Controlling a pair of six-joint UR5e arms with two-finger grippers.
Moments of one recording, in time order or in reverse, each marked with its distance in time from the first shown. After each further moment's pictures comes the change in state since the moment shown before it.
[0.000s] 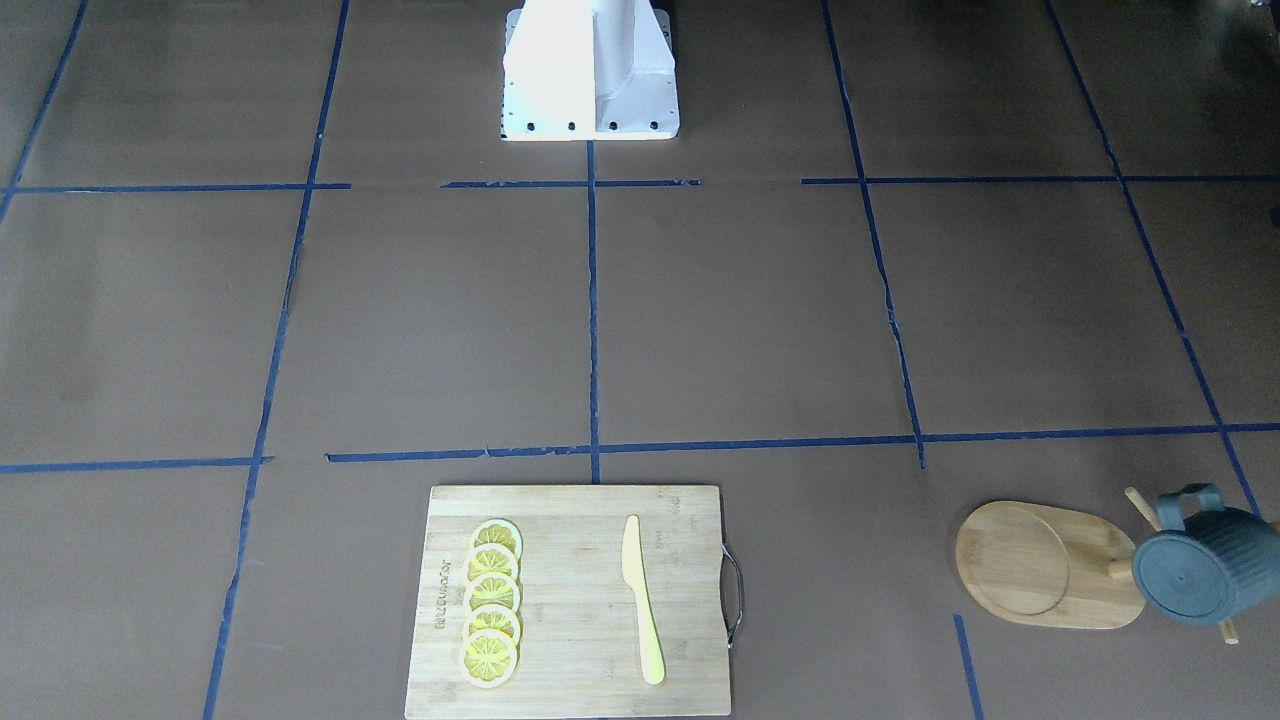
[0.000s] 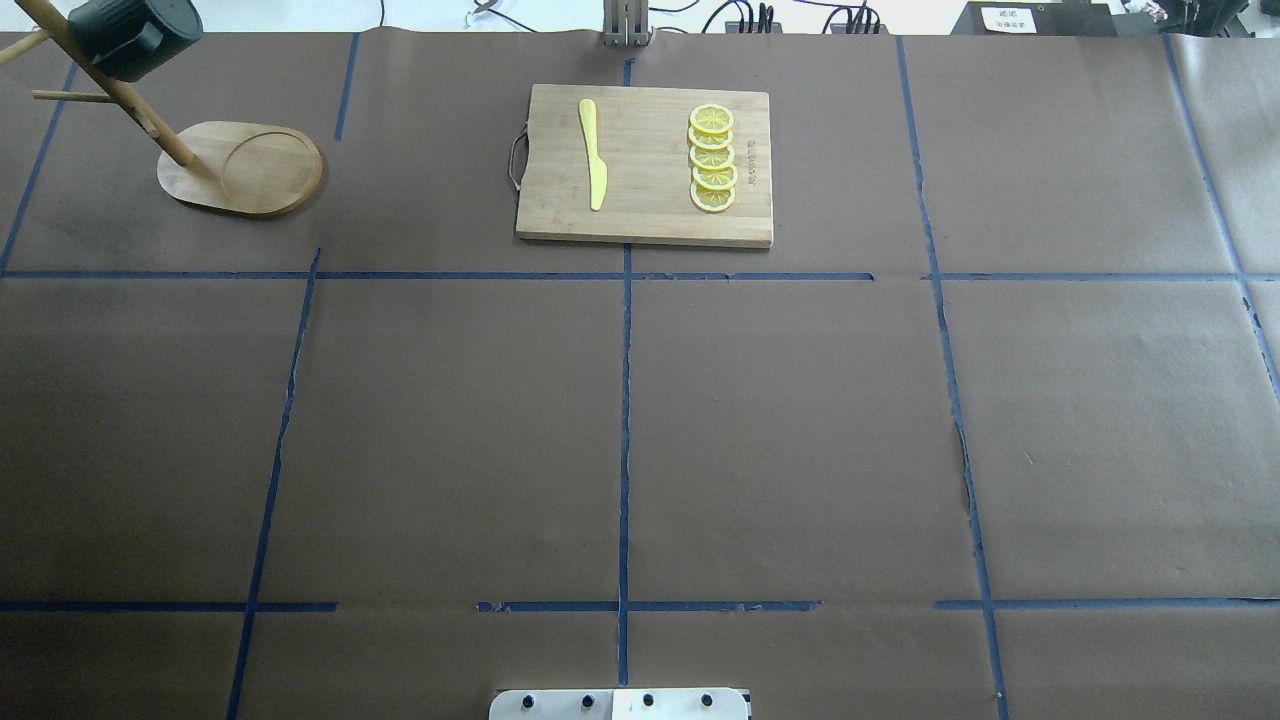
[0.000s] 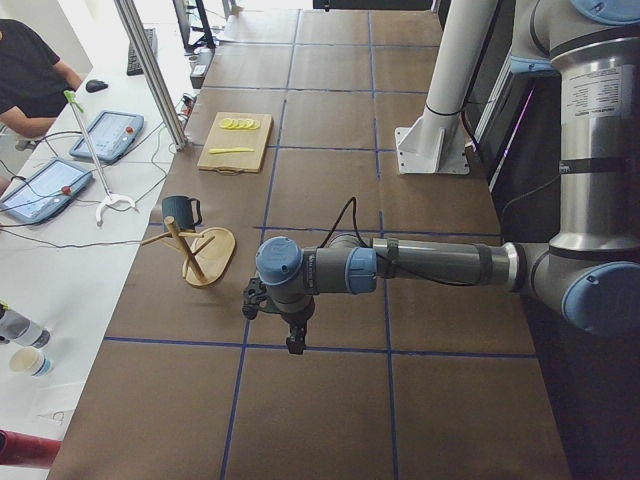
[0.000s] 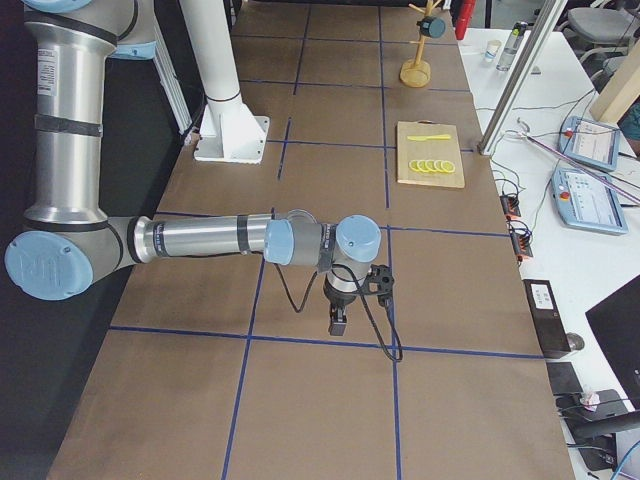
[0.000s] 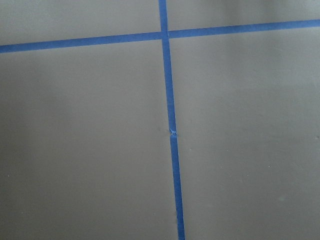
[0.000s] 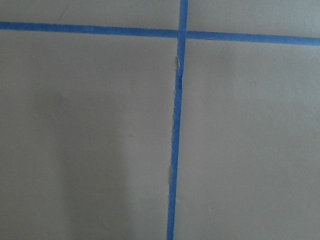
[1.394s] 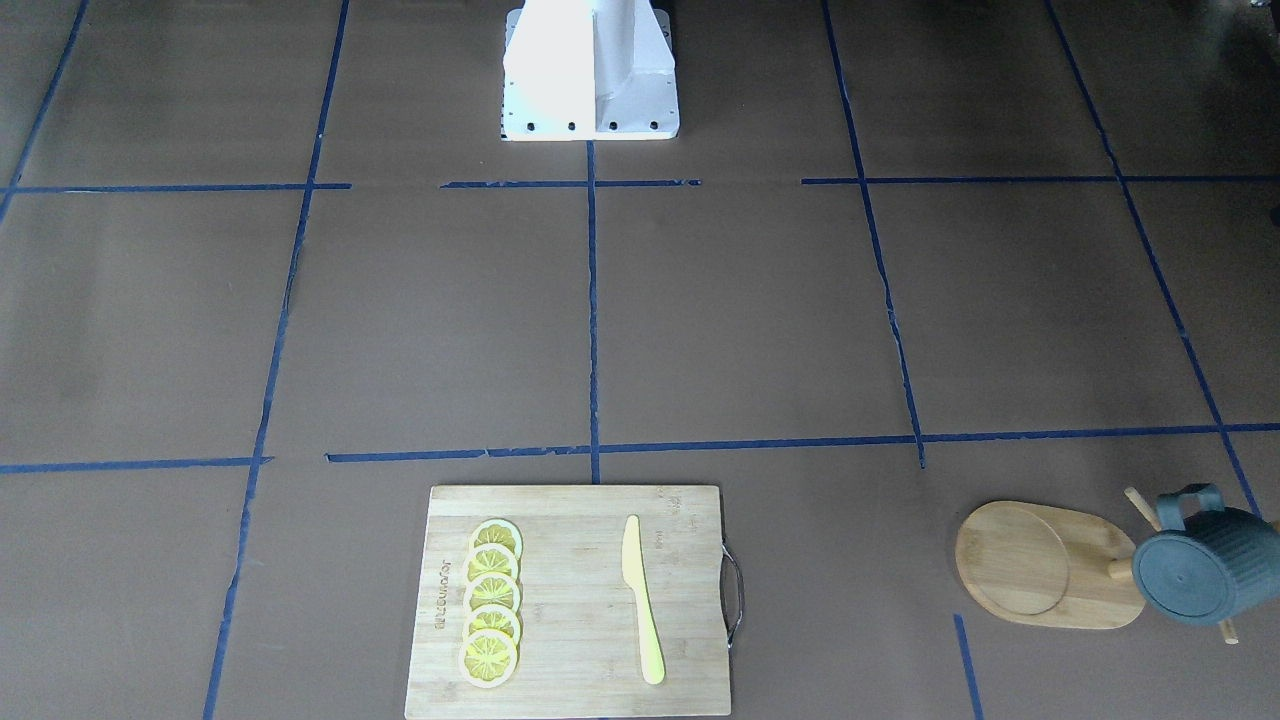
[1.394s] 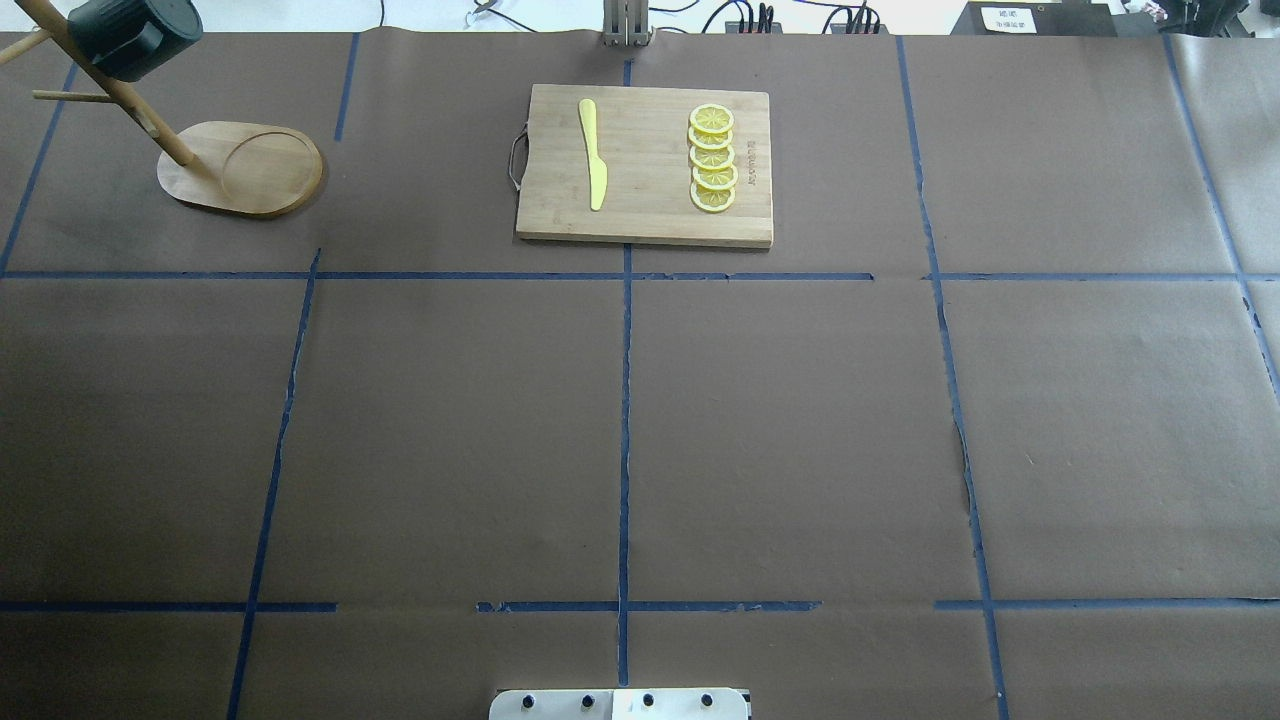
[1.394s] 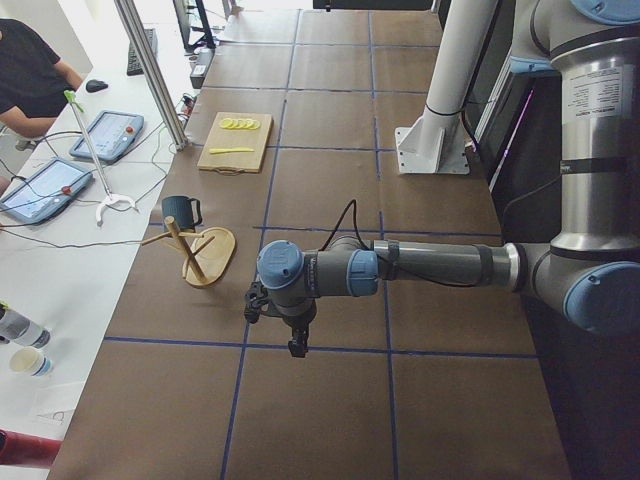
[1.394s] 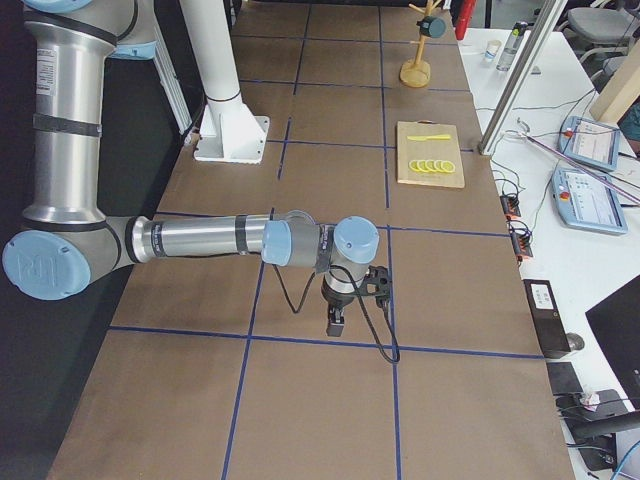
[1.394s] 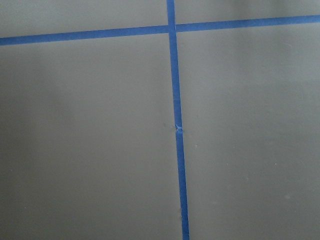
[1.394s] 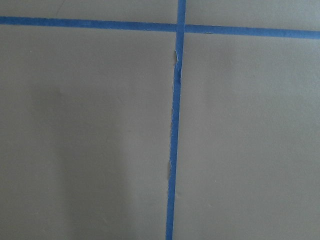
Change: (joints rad) left arm 0.000 0.006 0.006 0.000 0.003 -0.004; right arm 0.000 -0.013 0.004 0.000 0.002 -0.001
